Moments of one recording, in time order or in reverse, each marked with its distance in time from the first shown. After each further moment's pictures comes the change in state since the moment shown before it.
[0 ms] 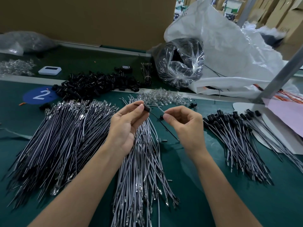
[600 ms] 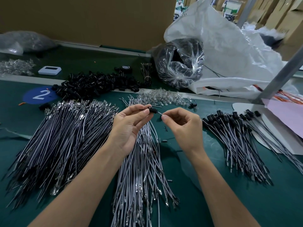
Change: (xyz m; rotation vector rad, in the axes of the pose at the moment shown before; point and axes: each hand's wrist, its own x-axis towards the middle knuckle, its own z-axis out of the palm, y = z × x) left_hand 0.000 -0.002 0.004 -0.034 -0.058 -0.025; right_hand 0.000 0.002 0.005 -0.106 0.044 -0.046
